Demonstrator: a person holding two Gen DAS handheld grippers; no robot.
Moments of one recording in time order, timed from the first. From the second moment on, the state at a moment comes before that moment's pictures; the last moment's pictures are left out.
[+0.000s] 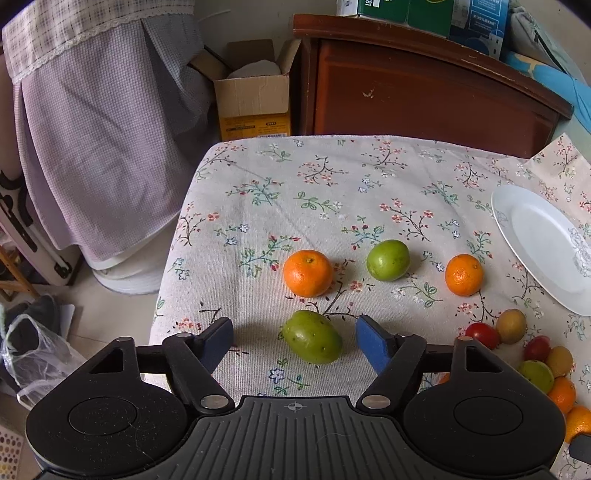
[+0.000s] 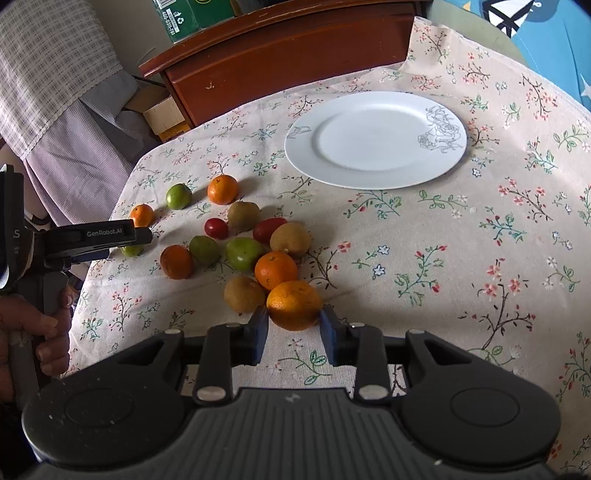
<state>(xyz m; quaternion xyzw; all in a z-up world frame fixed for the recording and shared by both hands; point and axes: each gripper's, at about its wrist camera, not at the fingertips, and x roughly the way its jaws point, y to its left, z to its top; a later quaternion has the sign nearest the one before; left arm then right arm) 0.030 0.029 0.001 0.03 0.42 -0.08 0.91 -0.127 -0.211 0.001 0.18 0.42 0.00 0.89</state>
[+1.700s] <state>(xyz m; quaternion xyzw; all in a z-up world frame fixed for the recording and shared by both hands) -0.045 -0.017 0.061 0.00 0.36 -0.22 0.90 -0.114 -0.220 0.031 0.14 0.40 0.07 0.90</state>
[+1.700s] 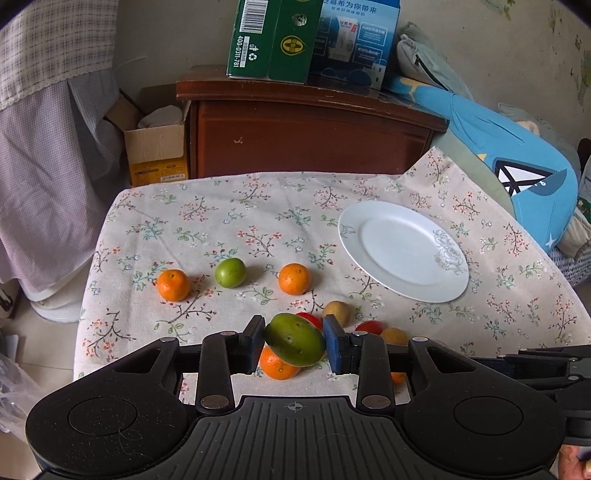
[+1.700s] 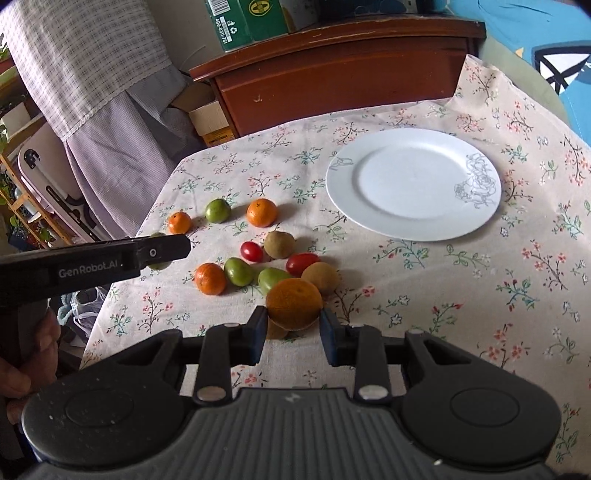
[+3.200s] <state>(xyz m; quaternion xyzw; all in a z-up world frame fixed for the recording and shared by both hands) 0.058 -0.153 0.029 0.00 0.40 -0.33 0.86 -0.013 -0.319 0.012 0.19 0.39 -0.07 0.90</state>
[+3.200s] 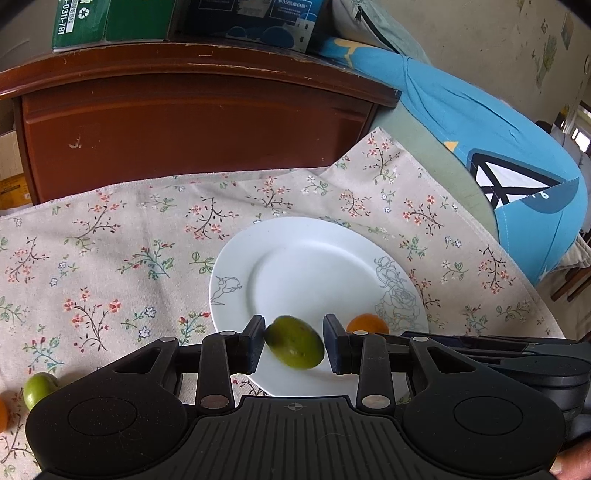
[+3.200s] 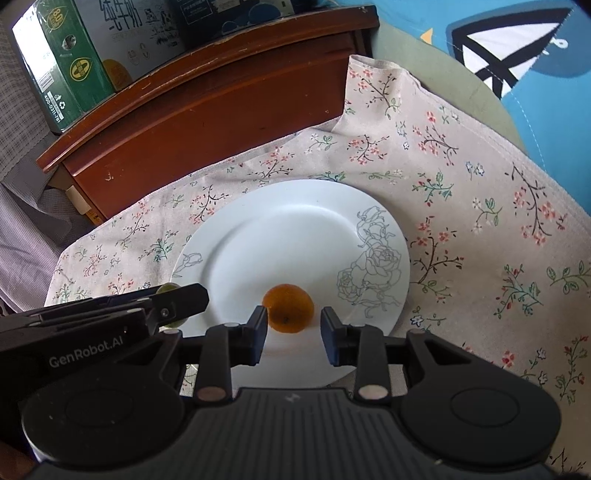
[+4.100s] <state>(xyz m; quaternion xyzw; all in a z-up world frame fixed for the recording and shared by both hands) 0.041 -0.056 0.077 -0.03 0.39 -0.21 0.90 -0.023 -0.310 0.023 0.21 0.39 -0.04 0.90</state>
